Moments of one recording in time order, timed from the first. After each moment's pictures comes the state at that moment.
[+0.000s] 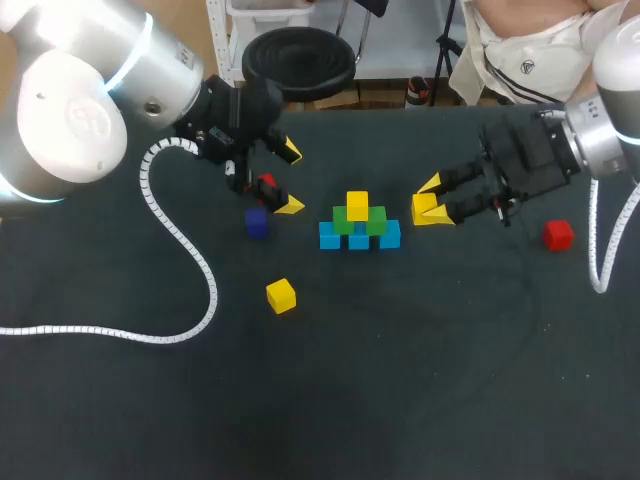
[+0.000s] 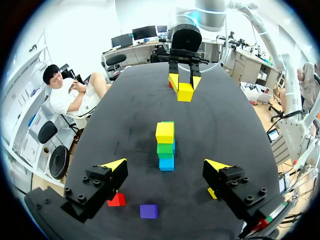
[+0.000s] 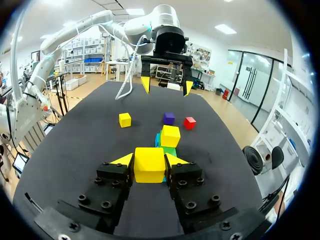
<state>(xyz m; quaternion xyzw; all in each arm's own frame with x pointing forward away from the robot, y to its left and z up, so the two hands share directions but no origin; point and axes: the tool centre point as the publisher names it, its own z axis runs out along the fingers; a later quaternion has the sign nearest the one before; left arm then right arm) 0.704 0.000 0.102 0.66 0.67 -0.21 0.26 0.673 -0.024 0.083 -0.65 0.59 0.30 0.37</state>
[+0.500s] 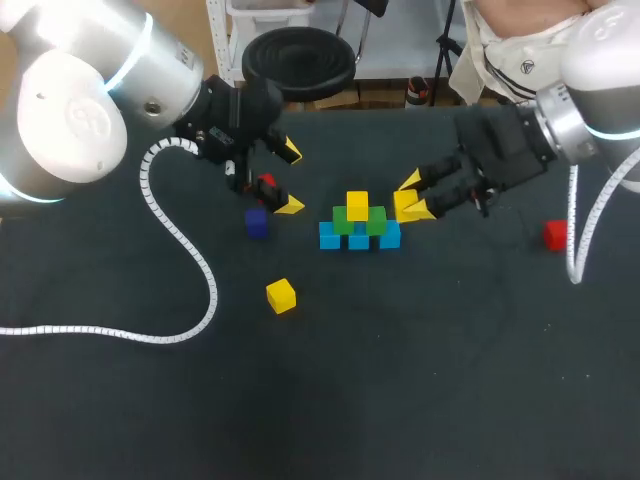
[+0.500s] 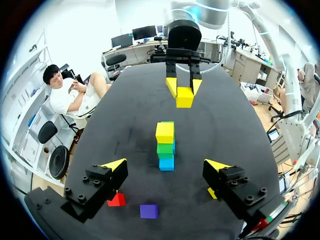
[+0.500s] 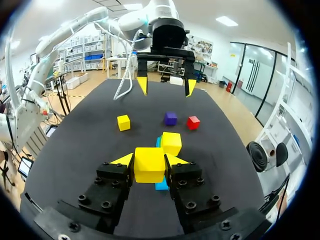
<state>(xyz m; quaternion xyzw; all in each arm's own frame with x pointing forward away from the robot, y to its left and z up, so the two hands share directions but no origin) 0.704 0.000 0.102 0.66 0.67 -0.21 0.26 0.678 0.002 0.085 -0.65 0.61 0.30 0.34</state>
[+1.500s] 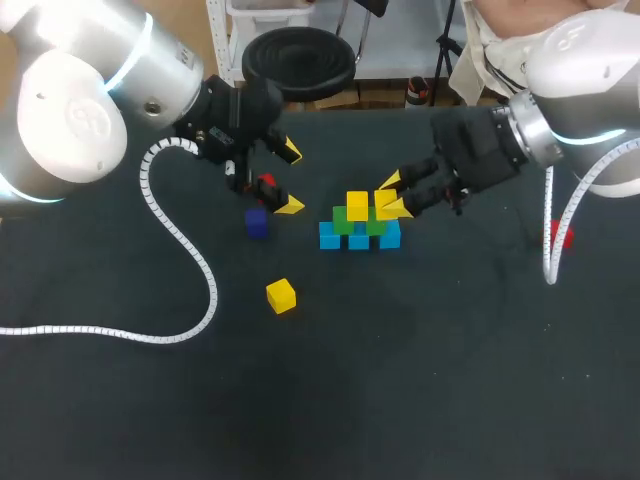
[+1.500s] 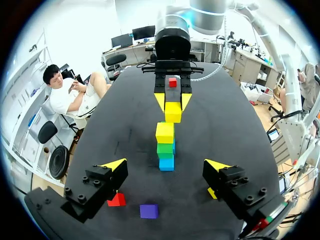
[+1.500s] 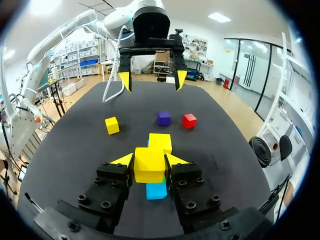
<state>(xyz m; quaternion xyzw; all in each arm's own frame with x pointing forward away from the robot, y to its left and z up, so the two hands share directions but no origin) 0.704 0.000 0.102 0.66 0.67 -0.21 0.26 0.700 0.024 0.066 -0.63 0.62 0.32 0.34</state>
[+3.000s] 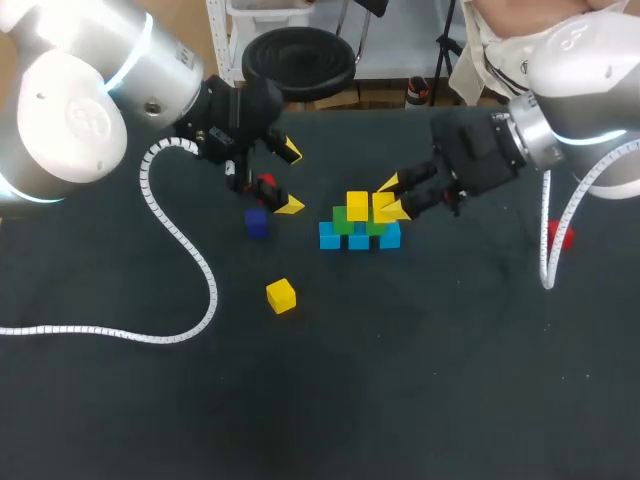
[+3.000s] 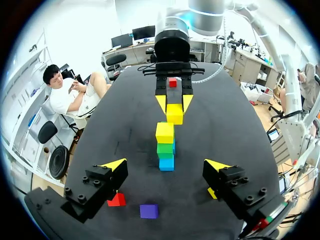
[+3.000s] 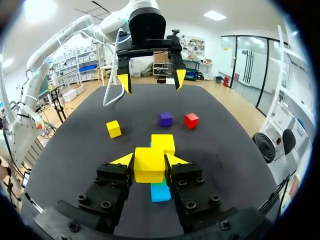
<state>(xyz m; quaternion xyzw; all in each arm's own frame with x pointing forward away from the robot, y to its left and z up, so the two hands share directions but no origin) 0.704 0.000 0.102 0.66 0.67 -0.21 0.26 0.696 0.027 0.065 -0.61 0.63 0.34 0.33</state>
